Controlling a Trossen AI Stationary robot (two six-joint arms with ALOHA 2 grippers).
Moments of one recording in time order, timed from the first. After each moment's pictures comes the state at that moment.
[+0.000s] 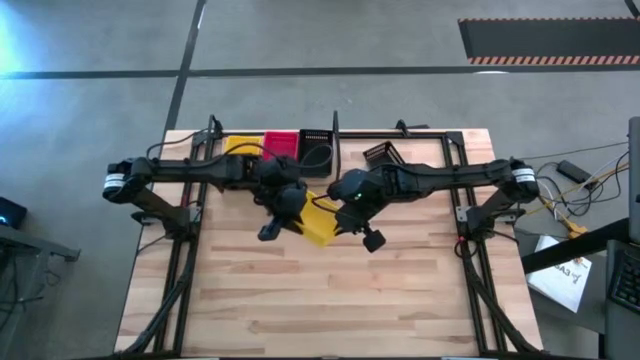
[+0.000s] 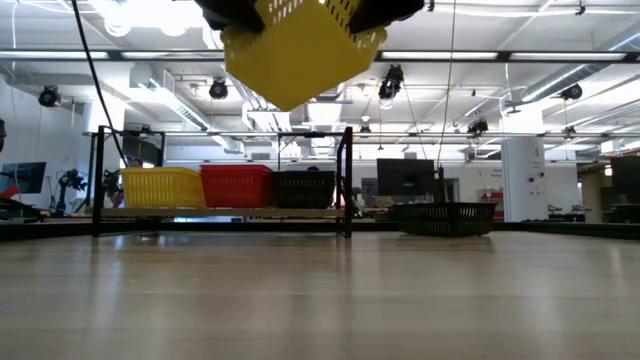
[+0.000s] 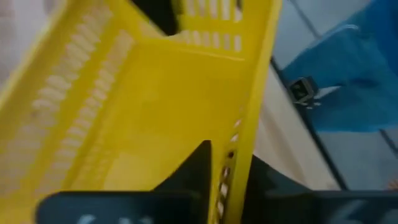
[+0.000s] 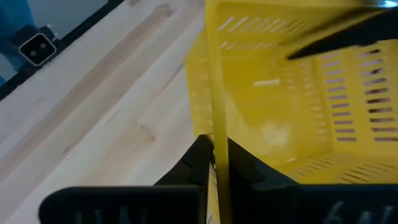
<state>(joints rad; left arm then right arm) 0.10 1.44 1.29 -0.71 0.53 0.19 0.01 1.64 1.48 -0.67 -0.34 -0.52</state>
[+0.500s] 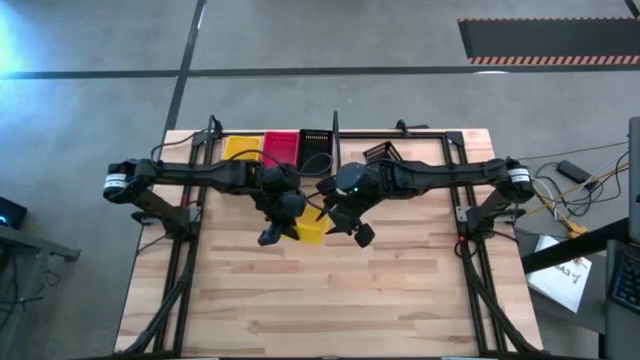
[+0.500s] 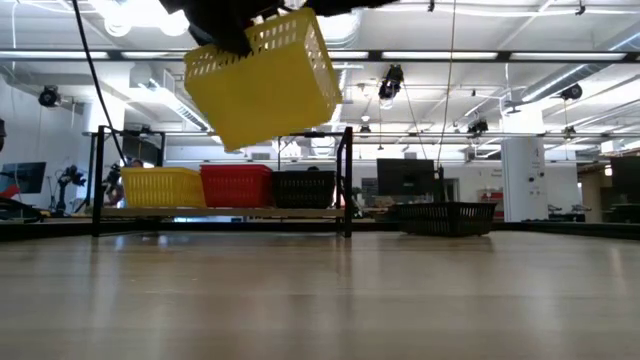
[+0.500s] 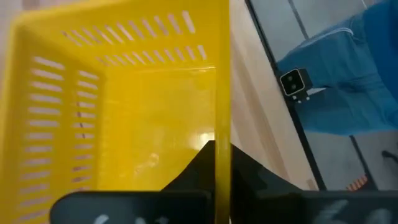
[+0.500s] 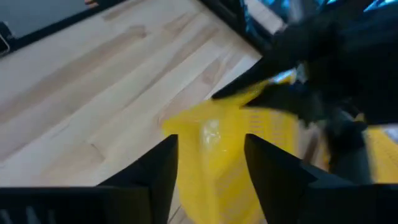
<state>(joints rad) 0.08 1.44 1.21 -0.69 0.56 0.08 0.00 1.67 1.55 -0.58 -0.32 -0.69</state>
